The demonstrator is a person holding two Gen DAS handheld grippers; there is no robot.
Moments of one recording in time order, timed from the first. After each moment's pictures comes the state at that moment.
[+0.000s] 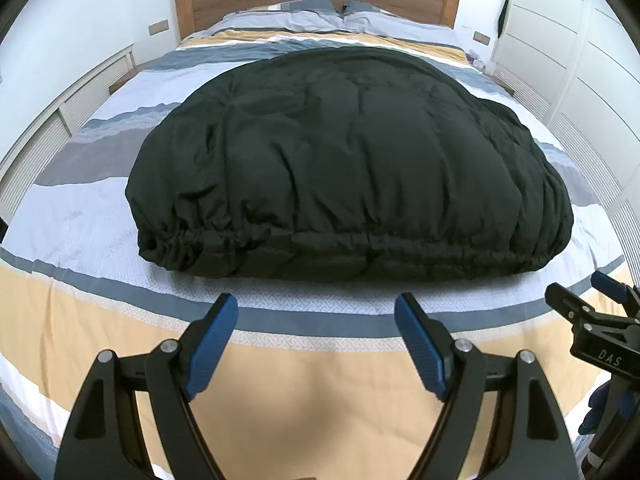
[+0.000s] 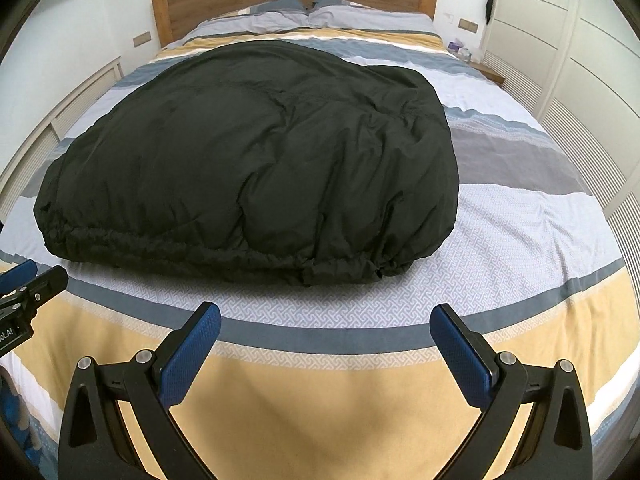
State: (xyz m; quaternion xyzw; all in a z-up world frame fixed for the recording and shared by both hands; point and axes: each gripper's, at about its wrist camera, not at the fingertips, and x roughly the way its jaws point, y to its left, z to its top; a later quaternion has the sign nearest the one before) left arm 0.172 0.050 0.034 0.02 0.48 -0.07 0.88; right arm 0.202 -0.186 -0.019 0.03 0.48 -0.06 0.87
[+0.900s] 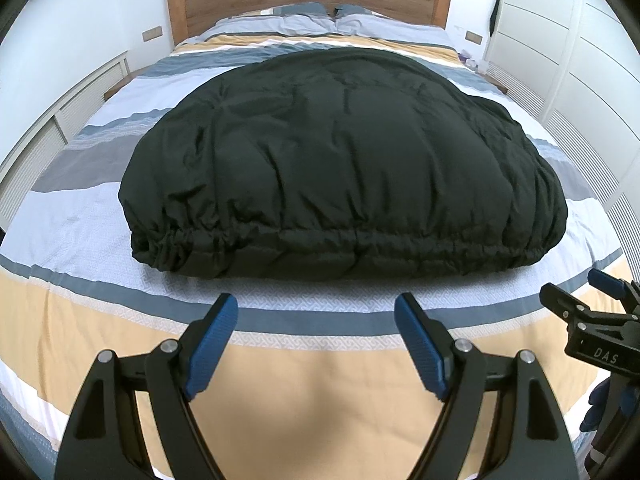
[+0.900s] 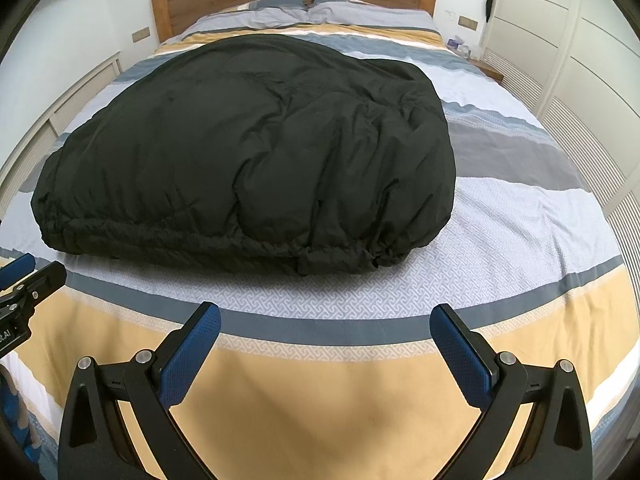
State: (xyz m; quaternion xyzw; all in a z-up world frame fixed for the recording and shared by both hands) left arm 0.166 0.045 0.032 0.02 0.47 -0.08 0.88; right arm 0.197 -0.187 -0.023 0.02 0.49 -0.06 0.87
